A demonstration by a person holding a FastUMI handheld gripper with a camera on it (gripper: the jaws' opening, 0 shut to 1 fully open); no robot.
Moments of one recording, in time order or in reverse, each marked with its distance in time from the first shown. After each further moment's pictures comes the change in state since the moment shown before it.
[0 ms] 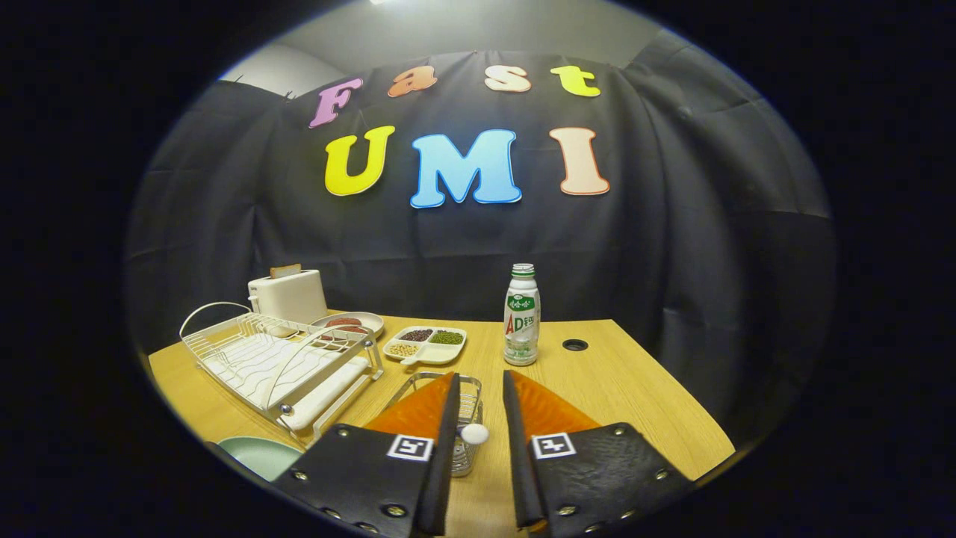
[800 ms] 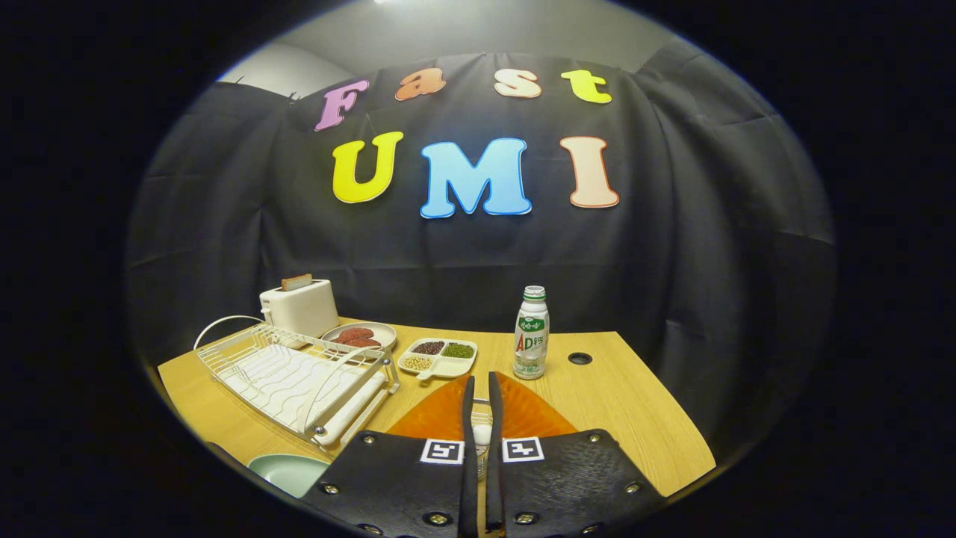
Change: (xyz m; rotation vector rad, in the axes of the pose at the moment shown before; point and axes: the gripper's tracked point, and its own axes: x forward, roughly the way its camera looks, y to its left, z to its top) arm -0.020 0.013 0.057 -0.037 0.026 0.010
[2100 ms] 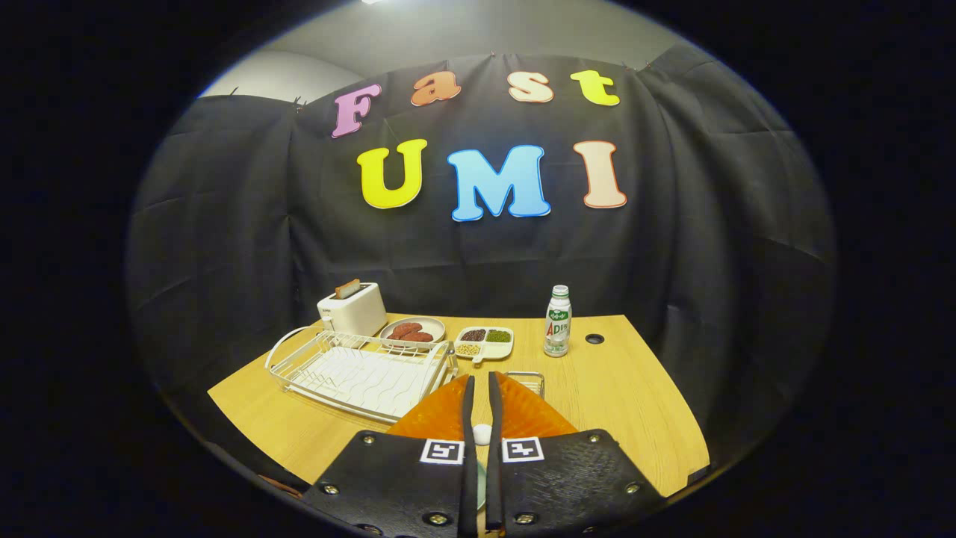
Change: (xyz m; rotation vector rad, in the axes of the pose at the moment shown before) arm -0.125 0.079 0.041 0.068 0.111 0.055
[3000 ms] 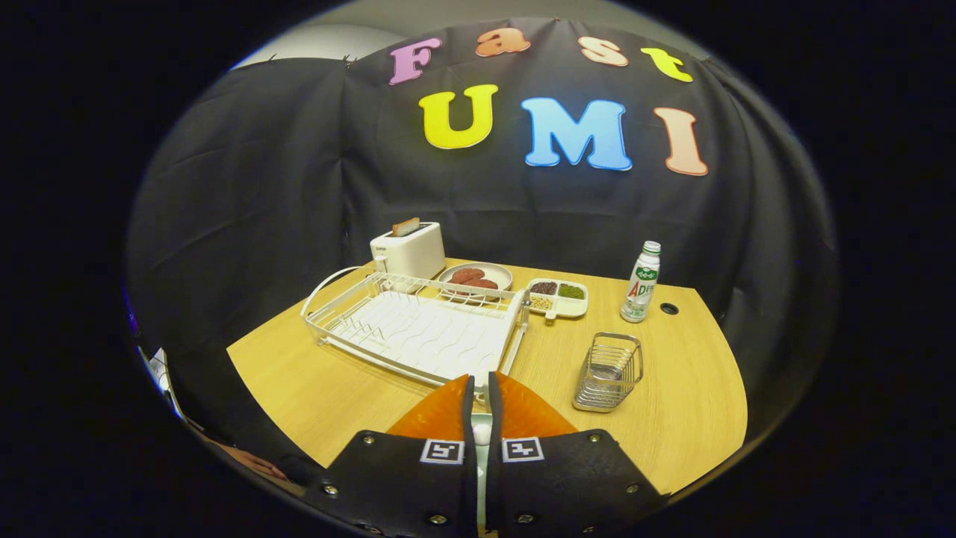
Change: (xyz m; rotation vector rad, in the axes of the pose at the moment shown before) arm 0.053 0.094 -0.071 -0.122 0.206 0.204
